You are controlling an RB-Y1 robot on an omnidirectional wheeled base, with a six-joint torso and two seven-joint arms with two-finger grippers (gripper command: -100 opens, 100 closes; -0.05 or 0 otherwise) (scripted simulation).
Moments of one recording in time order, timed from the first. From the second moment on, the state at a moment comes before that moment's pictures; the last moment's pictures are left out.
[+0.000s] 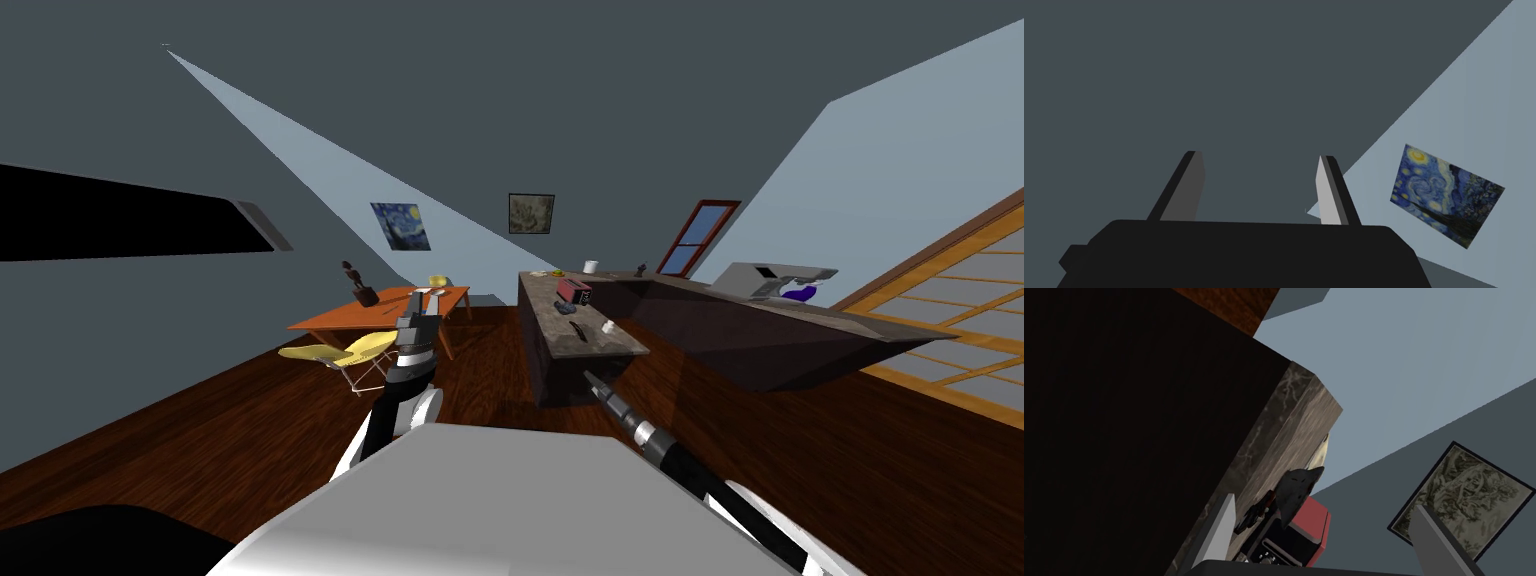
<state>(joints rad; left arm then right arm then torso) 0.46 0.01 -0.03 -2.34 0.00 -0.58 -0.07 0.70 -0.95 0.23 -1.93 -0.39 -0.28 0.19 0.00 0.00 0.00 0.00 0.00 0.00</state>
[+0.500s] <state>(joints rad) 0.46 0.01 -0.03 -2.34 0.00 -0.58 -0.07 0.74 -1.09 0.24 -1.92 -0.43 -0.21 0.22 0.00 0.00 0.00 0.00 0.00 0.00</state>
